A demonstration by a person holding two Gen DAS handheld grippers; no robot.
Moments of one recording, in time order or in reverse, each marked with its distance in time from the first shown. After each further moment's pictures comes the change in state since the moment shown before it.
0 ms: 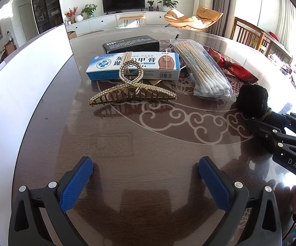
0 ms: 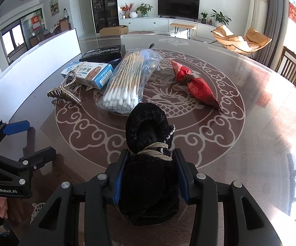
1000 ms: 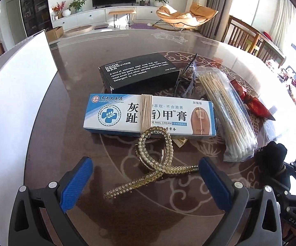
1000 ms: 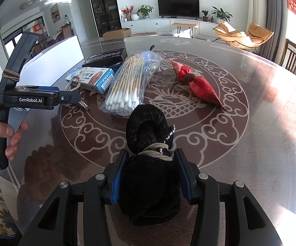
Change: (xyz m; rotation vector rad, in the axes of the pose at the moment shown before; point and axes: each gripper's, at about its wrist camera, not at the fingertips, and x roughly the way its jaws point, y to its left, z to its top) left arm 0.044 0.039 0.088 0.003 0.057 -0.101; right arm -0.001 -0.007 0.003 0.046 -0.009 0.070
